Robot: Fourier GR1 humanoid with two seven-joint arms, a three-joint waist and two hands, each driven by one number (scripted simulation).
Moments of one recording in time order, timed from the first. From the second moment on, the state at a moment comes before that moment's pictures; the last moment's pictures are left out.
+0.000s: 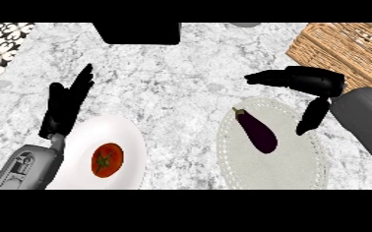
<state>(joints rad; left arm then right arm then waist) -0.24 0.43 -0.19 -1.35 0.16 0.19 0.19 -0.71 -0.70 0.59 -1.01 0.30 0.49 -0.70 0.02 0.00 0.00</state>
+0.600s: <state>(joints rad) -0.26 0.38 -0.16 -1.32 0.11 0.17 0.19 -0.70 -0.58 0.61 -0.92 0.38 0.42 -0.75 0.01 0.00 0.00</state>
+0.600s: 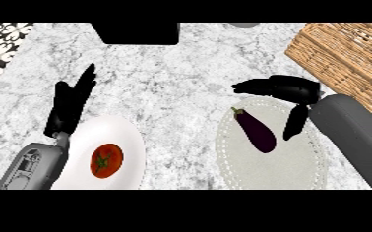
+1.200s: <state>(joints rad) -0.23 0.36 -0.12 -1.36 0.08 0.14 0.21 -0.67 -0.51 0.60 -0.91 0.47 0.44 -0.72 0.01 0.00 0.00</state>
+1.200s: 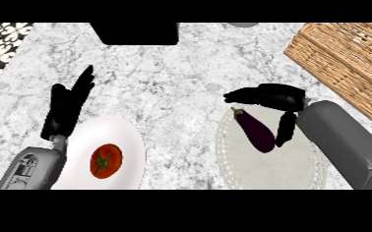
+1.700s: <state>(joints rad) -0.25 0.33 -0.09 -1.35 0.04 0.12 0.22 -0.64 -0.46 0.60 -0.88 0.55 0.43 -0.73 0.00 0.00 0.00</state>
